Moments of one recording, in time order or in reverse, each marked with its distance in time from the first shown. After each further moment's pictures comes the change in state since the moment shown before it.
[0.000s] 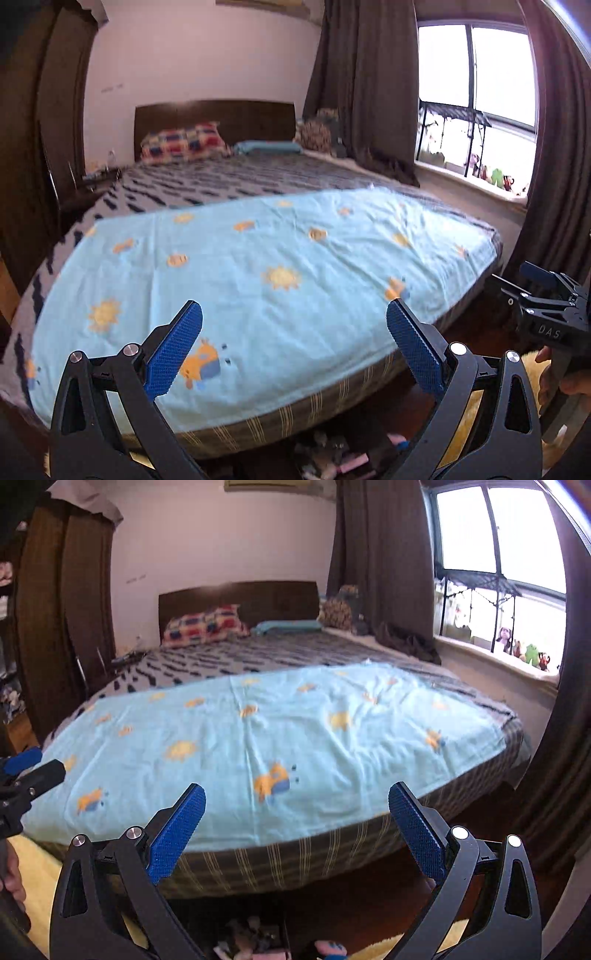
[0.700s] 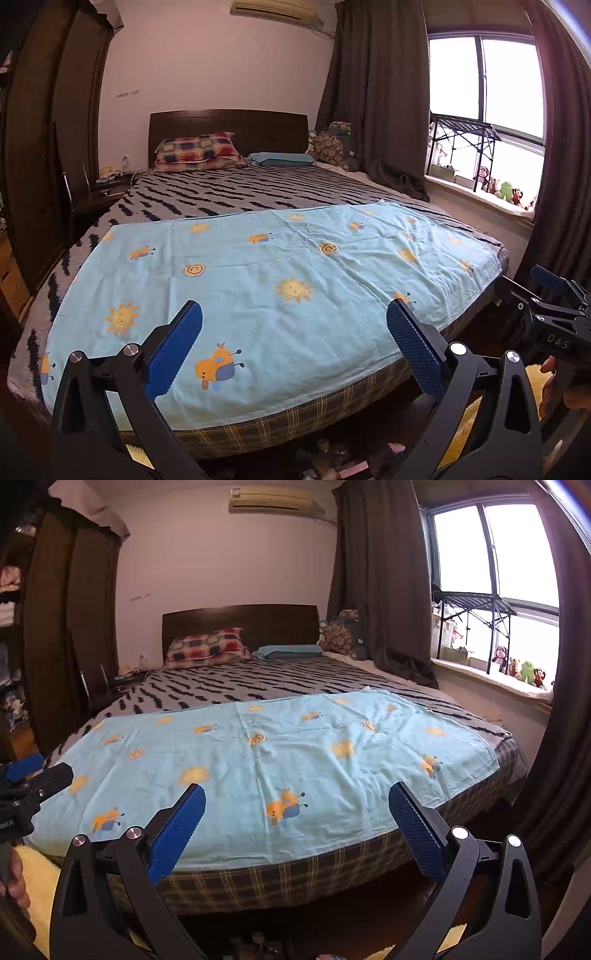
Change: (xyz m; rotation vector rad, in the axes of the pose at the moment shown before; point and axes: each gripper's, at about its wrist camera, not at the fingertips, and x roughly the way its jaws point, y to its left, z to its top) left arm -0.020 0.005 0.003 -0.030 -0.022 0.031; right arm -0.027 0.016 0.003 -0.001 -0.069 -0.012
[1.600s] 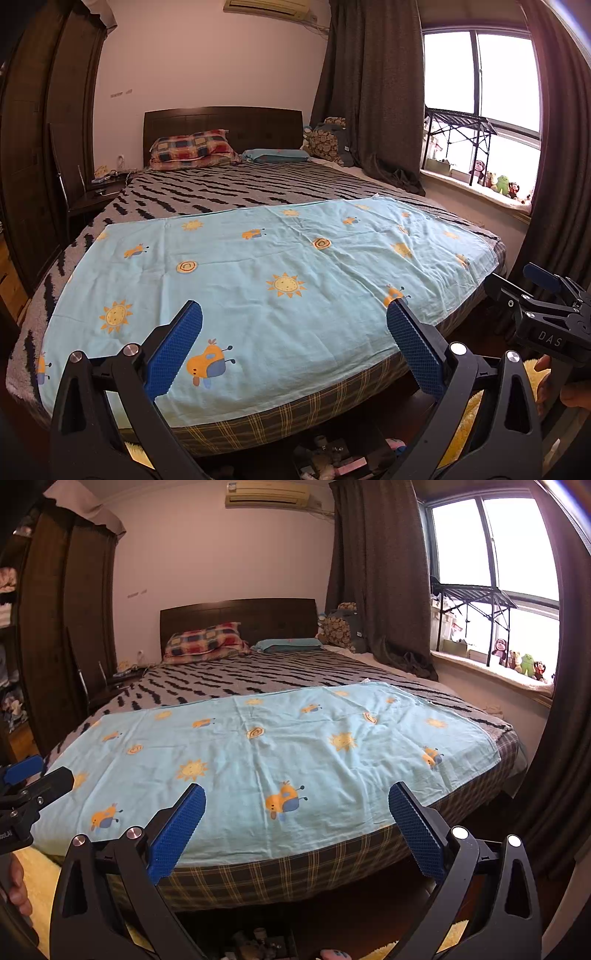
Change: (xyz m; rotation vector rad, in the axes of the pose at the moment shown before) left arm 0.002 -0.007 -0.003 0.014 0.013 -0.012; right arm 0.004 -0.002 -0.002 0.012 0.024 0.000
